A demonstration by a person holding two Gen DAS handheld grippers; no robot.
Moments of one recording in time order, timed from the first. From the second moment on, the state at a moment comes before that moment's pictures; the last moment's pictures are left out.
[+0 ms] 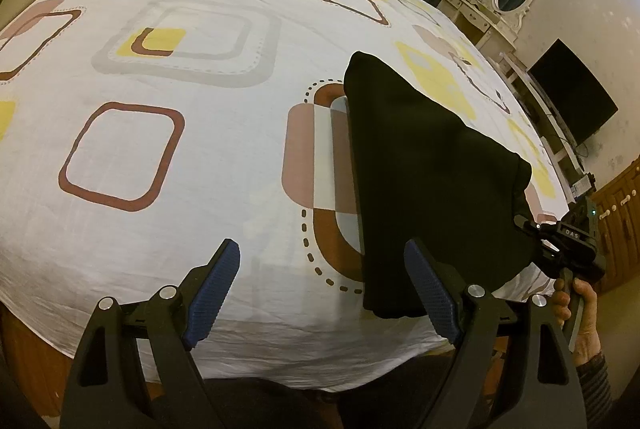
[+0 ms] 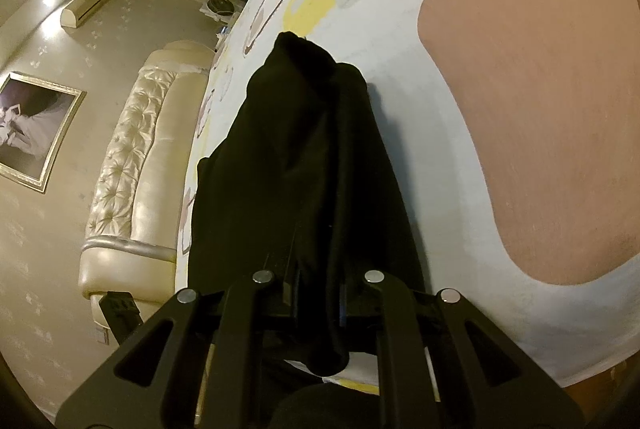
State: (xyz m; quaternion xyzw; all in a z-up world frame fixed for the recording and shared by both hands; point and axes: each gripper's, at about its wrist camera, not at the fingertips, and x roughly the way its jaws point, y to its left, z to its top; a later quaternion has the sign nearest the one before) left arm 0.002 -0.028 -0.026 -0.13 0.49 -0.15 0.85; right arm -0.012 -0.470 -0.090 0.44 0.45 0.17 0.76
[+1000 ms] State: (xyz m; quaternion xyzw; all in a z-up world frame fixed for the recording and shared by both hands) left arm 0.012 -0.040 -0.041 -0.16 0.51 -0.21 0.82; right arm -0.061 -0.528 -0.064 0.50 0.41 0.11 0.76
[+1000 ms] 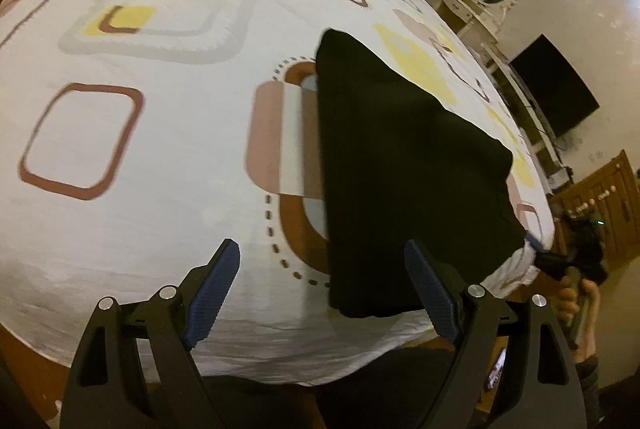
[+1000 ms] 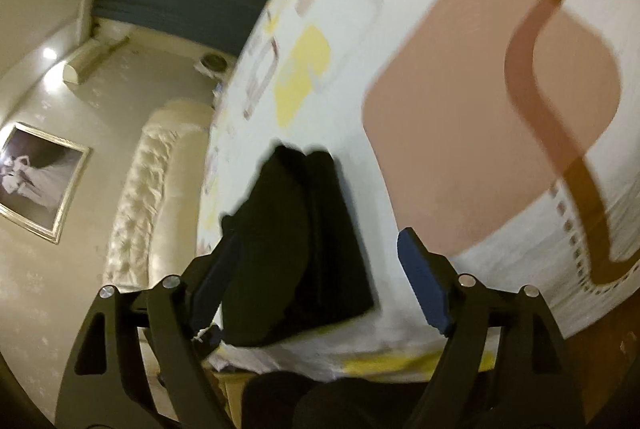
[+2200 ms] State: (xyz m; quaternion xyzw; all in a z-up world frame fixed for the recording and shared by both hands) left arm 0.034 -0.079 -0.059 -0.21 0.53 -0.30 0.77; right arm -0.037 -0.456 -0.086 0.42 0.46 0.15 0.77
